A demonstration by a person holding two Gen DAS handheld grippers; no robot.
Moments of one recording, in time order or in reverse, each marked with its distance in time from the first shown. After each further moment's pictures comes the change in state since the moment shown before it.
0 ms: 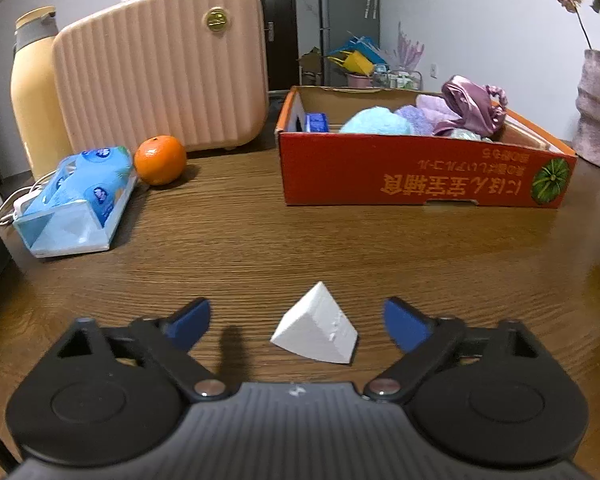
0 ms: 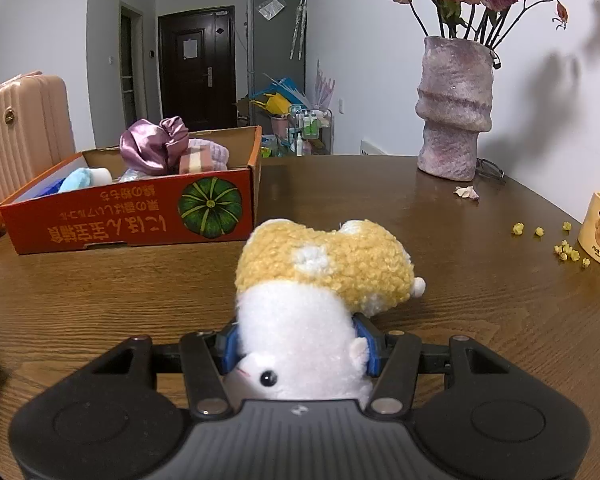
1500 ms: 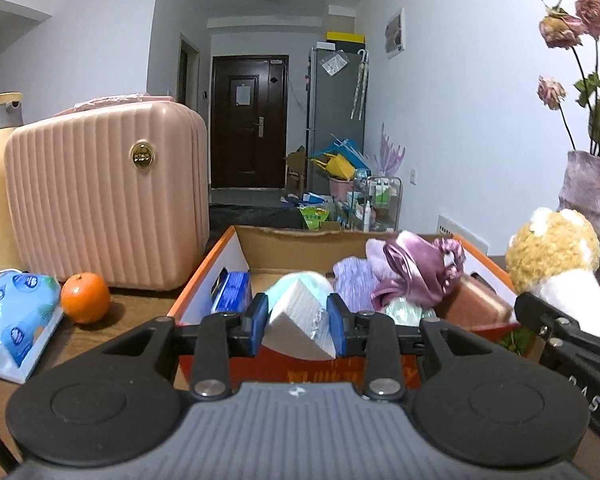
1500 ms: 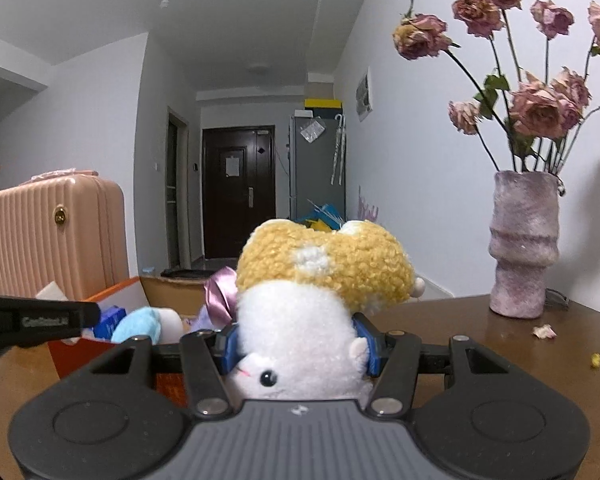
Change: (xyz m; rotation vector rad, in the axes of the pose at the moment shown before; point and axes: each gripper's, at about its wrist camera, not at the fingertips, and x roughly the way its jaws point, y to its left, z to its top) left arm 0.018 -0.066 0.086 -0.068 -0.329 -0.048; right arm 0.016 0.074 0.053 -0.034 -0.414 0.111
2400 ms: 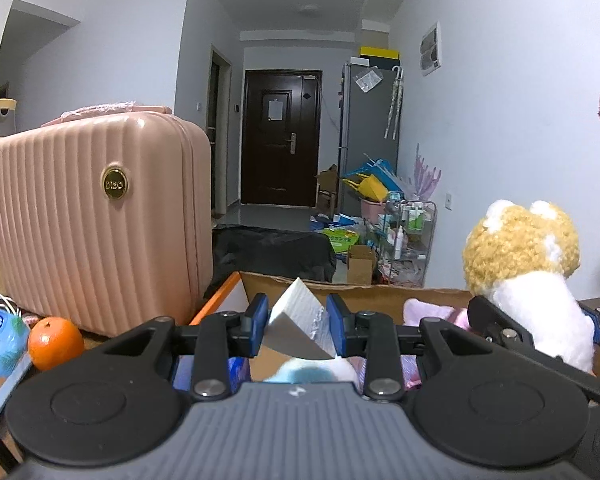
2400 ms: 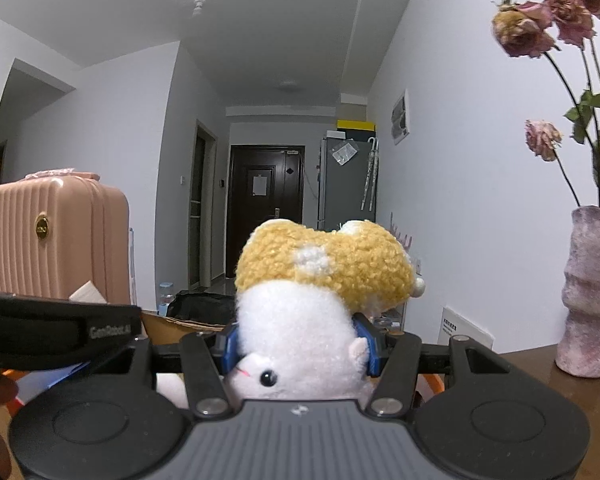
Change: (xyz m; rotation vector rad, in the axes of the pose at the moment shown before) left arm 0.089 -0.006 0.036 -0.044 -0.055 0.101; right arm 0.108 0.039 0.022 -0.065 -0.074 0.072
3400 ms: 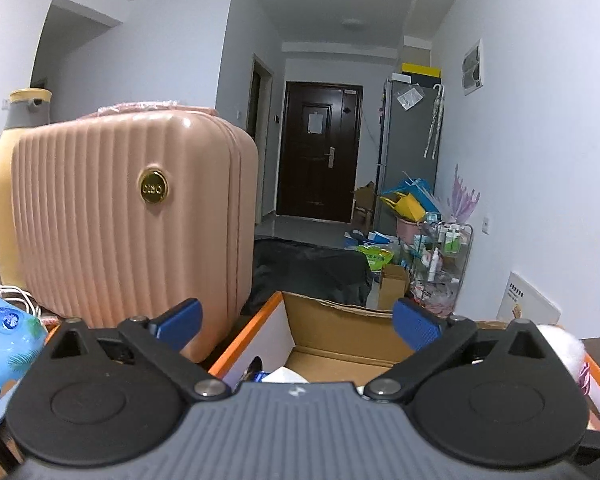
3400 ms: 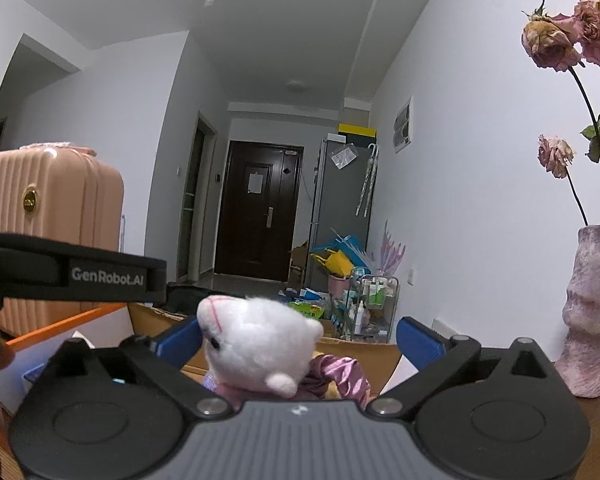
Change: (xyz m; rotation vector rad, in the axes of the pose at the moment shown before) left arm 0.022 0.018 0.005 -0.066 -0.047 0.109; right arm 0.023 0.014 -0.004 -0.077 -0.005 -0.035
